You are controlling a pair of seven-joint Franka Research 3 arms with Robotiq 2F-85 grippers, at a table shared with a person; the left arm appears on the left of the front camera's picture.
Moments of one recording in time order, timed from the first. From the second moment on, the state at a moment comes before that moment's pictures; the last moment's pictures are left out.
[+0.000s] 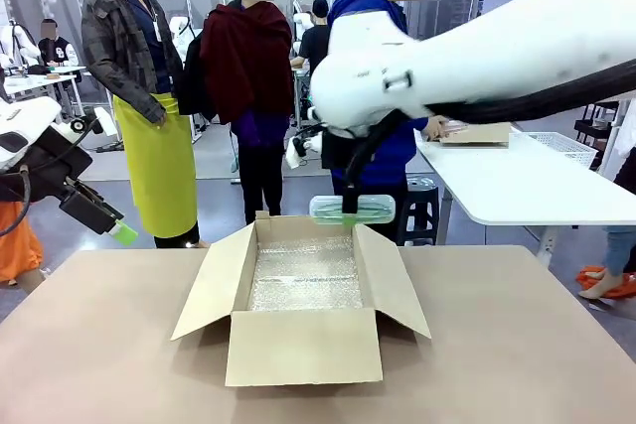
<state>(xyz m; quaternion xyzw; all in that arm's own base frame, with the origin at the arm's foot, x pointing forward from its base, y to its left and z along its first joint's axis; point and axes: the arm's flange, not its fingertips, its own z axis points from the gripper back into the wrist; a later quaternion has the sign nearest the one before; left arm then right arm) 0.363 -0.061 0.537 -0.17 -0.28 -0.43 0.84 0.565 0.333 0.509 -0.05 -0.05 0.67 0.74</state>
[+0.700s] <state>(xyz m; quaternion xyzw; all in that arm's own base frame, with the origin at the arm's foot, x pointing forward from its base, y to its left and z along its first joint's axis) 0.363 -0.061 0.537 -0.17 -0.28 -0.43 0.84 0.656 0.392 0.388 -0.05 -0.04 0.67 0.74</state>
